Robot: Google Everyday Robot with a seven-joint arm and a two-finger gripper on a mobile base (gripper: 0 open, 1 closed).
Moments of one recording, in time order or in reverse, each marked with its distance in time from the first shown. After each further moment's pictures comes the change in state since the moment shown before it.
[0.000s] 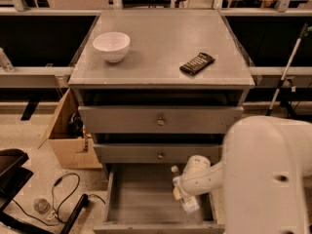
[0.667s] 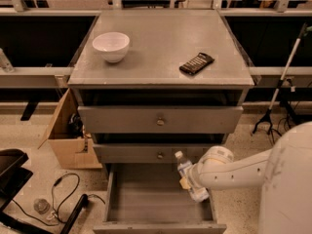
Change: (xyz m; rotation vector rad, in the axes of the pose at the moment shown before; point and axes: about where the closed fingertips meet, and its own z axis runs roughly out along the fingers) arm -0.019 -0.018 -0.112 -0.015 -0.171 -0.123
